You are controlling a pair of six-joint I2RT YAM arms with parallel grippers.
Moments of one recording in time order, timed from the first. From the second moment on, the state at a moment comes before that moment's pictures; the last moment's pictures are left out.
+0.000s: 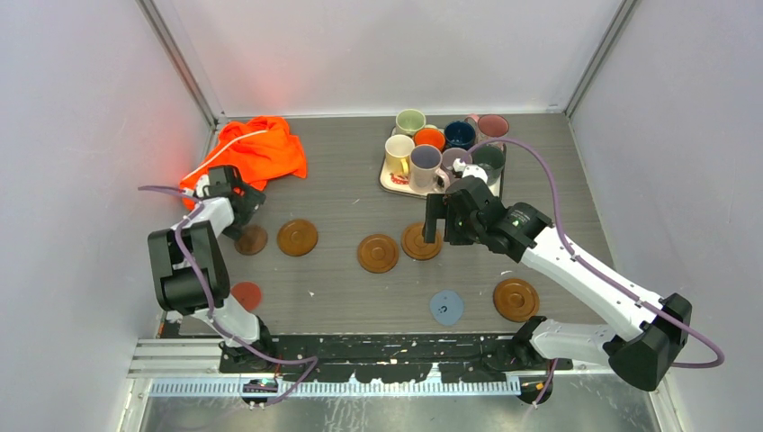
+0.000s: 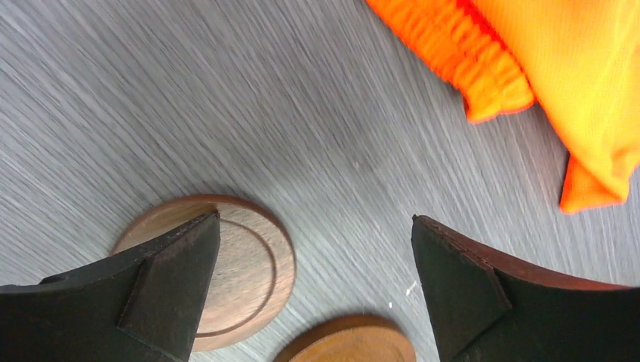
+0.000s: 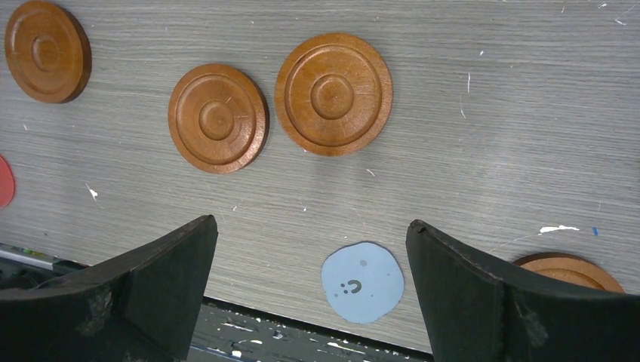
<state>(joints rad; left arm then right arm) 0.21 1.62 0.92 -0.27 -0.16 -0.81 0.74 1.16 1.10 -0.80 0.23 0.63</state>
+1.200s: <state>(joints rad) 0.41 1.68 1.07 -0.48 -0.20 -0.69 0.74 1.17 1.10 -0.80 0.20 0.62</state>
